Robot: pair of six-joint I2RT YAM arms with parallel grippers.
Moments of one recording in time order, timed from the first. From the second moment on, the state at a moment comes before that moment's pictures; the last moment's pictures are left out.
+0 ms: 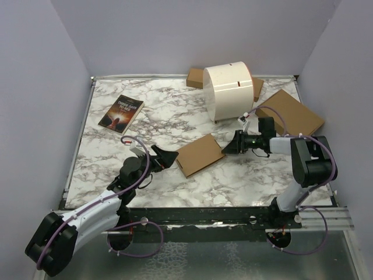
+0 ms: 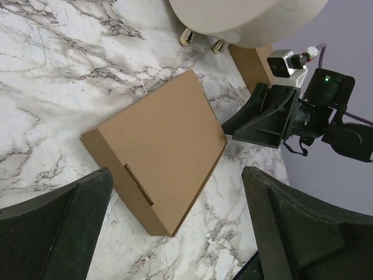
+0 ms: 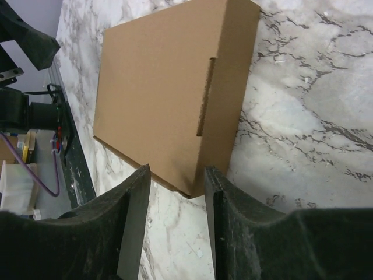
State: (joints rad) left arm -0.59 0.81 0.11 0.52 -0.01 -0.92; right arm 0.09 1.68 0.68 0.14 -1.04 0.13
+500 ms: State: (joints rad) left arm -0.59 0.94 0.10 0.52 0.02 -0.98; right arm 0.06 1.79 0.73 0.09 -1.04 0.15
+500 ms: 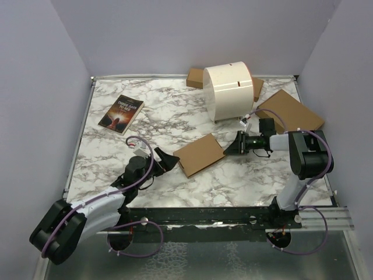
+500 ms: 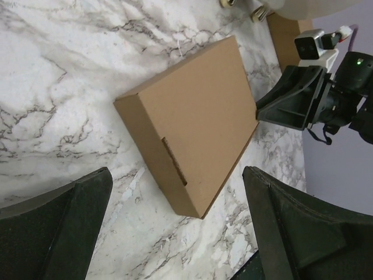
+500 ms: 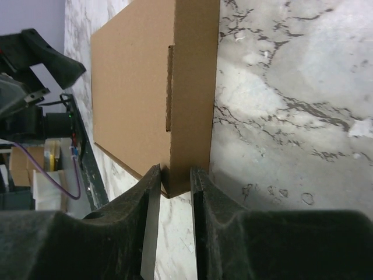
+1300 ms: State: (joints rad) left arm -0.60 1.10 0.29 0.46 0.03 -0.71; right arm -0.02 1.82 0.77 0.02 -1.14 0.10
